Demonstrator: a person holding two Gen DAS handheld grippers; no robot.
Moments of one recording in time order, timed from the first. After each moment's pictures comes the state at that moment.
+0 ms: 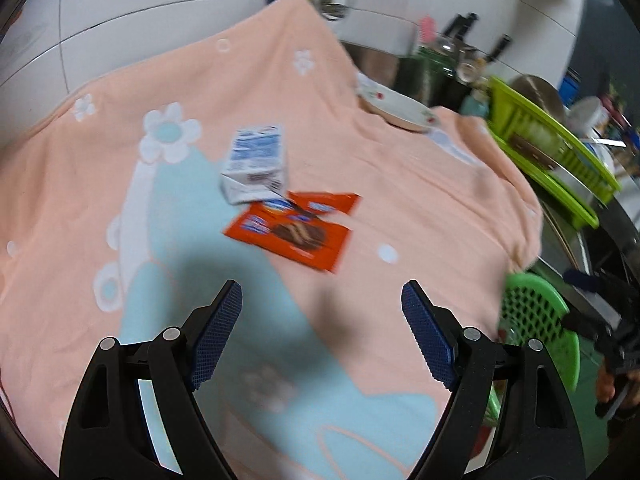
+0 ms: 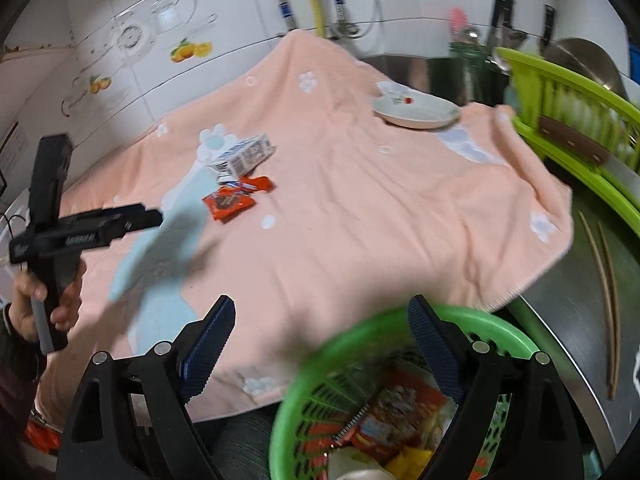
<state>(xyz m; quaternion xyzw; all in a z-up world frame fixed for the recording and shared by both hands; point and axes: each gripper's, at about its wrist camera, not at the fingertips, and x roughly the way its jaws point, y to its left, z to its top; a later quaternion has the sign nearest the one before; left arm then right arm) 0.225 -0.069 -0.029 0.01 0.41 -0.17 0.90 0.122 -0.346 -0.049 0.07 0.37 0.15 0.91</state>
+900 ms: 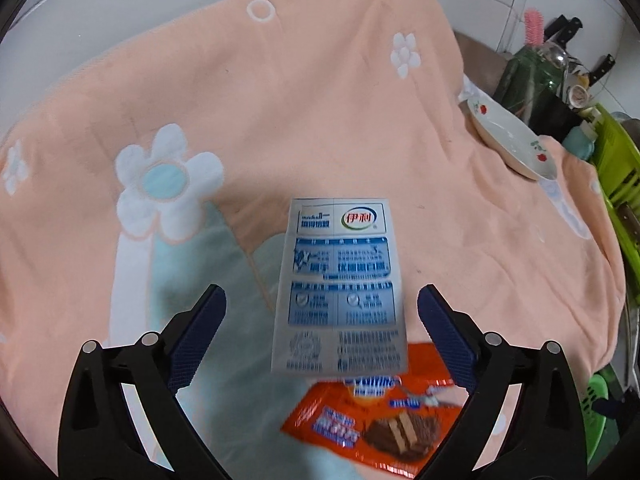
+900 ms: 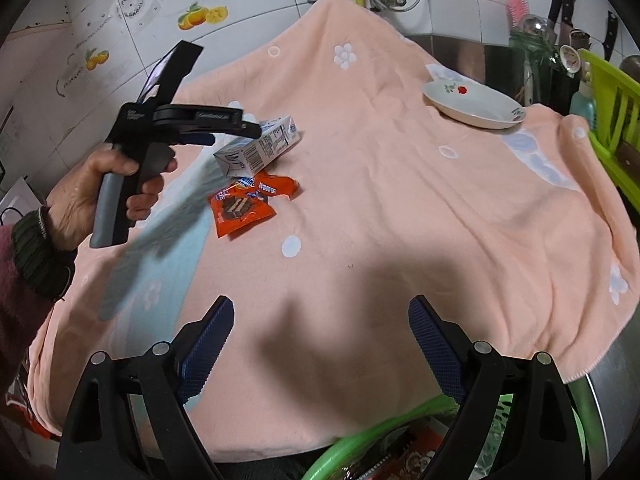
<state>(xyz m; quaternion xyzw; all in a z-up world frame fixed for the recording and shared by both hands) 0.421 -0.082 -0.061 0.01 0.47 -0.09 0.88 0.206 -0.305 -0.069 0.05 0.40 0.19 0.89</state>
